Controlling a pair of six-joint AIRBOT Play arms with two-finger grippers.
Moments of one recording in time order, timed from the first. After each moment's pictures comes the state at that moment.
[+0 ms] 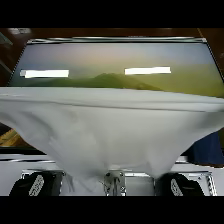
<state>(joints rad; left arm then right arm) 0.31 -0.64 1.72 1.12 -1.63 -1.39 -0.14 -0.69 1.63 -1.60 1.72 1.45</state>
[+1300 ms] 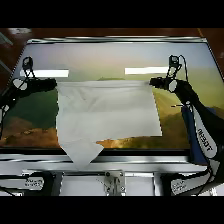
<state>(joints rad) 0.12 -1.54 1.21 1.04 -0.56 -1.21 0.03 -1.67 1.29 -1.39 0.42 1.56</state>
